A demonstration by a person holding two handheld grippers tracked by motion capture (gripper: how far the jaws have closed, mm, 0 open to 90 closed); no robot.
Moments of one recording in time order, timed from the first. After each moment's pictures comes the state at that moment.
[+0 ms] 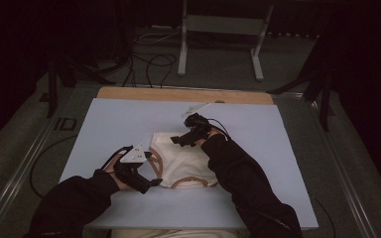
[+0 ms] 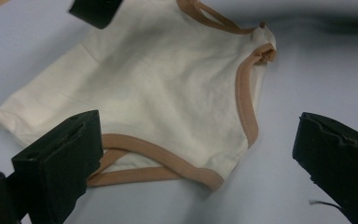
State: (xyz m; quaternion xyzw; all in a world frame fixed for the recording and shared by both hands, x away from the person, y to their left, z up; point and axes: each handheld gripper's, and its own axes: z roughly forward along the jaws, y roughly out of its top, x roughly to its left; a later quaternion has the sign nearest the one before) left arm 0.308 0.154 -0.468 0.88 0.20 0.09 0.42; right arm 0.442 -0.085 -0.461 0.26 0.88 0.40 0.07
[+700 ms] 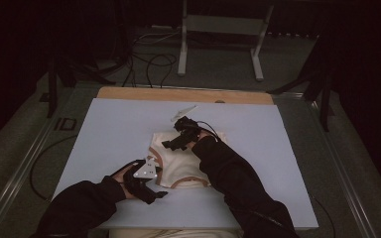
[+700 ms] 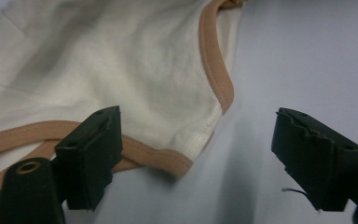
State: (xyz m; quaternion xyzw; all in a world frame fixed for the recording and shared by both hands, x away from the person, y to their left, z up) left arm 0.295 0.133 -0.503 0.92 0.13 0.07 0.37; right arm 0.442 -0.056 -0.476 0.24 0.89 0.39 0.05
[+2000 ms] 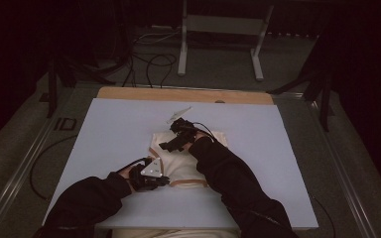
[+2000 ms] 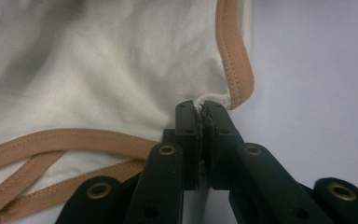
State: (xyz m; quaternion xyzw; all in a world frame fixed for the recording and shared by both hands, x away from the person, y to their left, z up) left arm 0.311 0.123 -0.515 0.93 0.10 0.07 0.34; right arm 0.443 -0.046 -0.483 0.22 0.90 0.38 0.05
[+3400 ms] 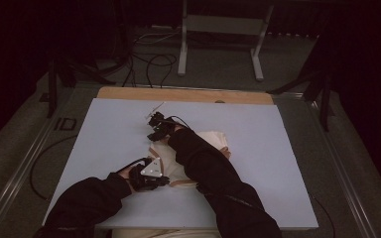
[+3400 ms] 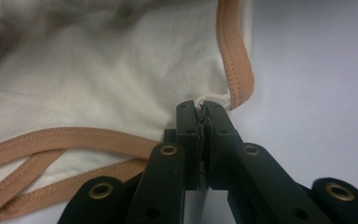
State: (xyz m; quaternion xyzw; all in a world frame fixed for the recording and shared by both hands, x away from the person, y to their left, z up) left arm 0.311 0.123 -0.515 0.93 0.10 0.07 0.35; right arm 0.478 0.025 -0.501 0.24 0.92 0.30 0.07
